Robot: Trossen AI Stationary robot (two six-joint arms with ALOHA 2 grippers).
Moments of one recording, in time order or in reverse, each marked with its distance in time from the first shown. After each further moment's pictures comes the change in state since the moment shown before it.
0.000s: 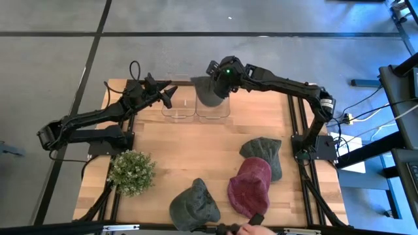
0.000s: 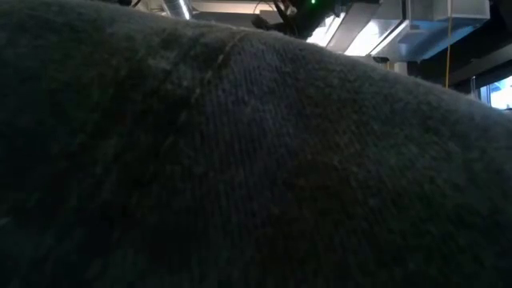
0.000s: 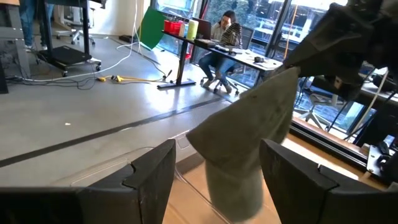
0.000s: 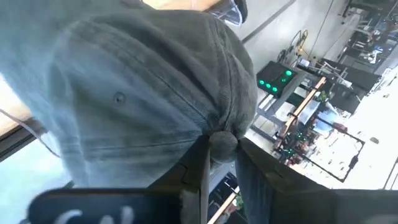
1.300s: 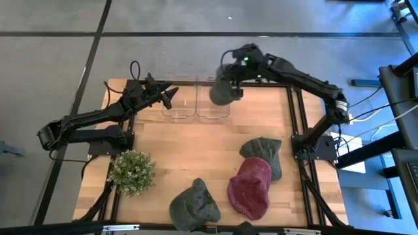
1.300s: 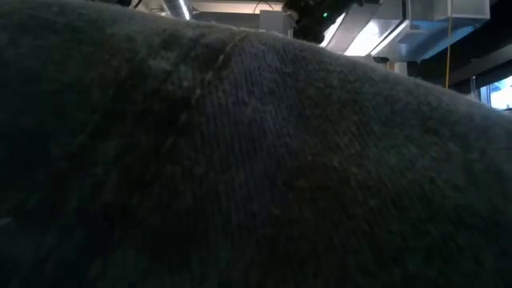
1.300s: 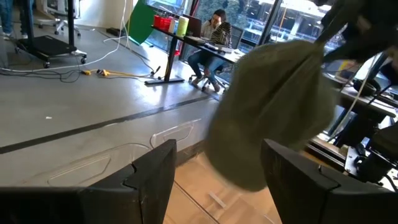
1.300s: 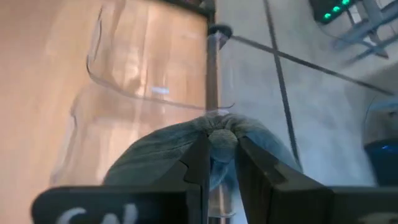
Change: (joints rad) left arm 0.000 0.000 0.000 0.003 0.051 -0.049; right arm -0.092 -0.133 0.001 -0.191 -0.313 1.095
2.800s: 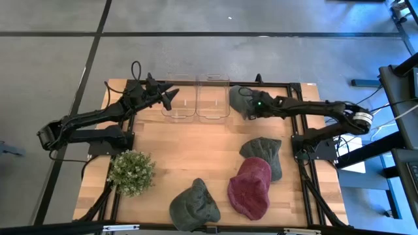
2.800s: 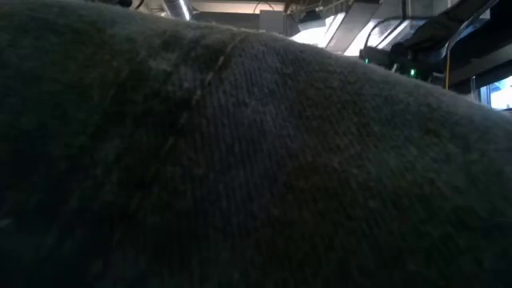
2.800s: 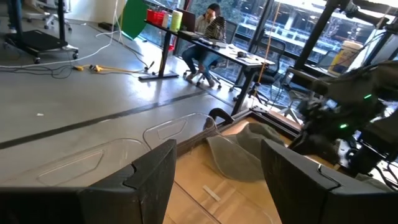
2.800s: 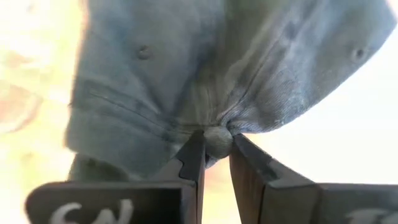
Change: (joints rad) left arm 0.000 0.000 0.000 -0.014 0.028 -0.002; right arm -0.036 -0.347 -1.040 0.295 0.290 1.352
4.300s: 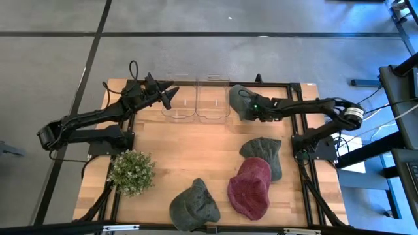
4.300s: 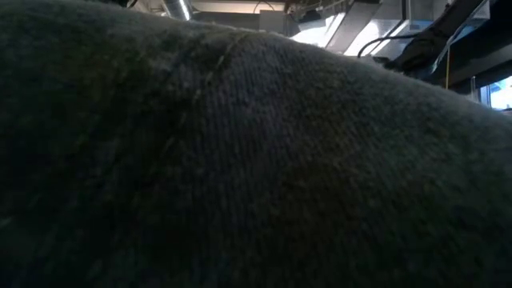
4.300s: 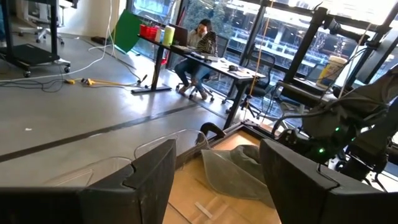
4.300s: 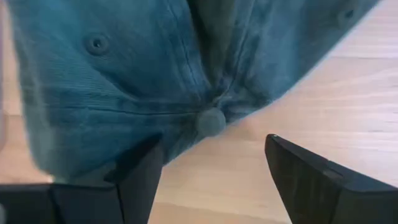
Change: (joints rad) left arm 0.000 0.000 0.000 0.066 0.021 0.000; right arm 0.003 0.154 -0.020 0.038 -0.087 0.346
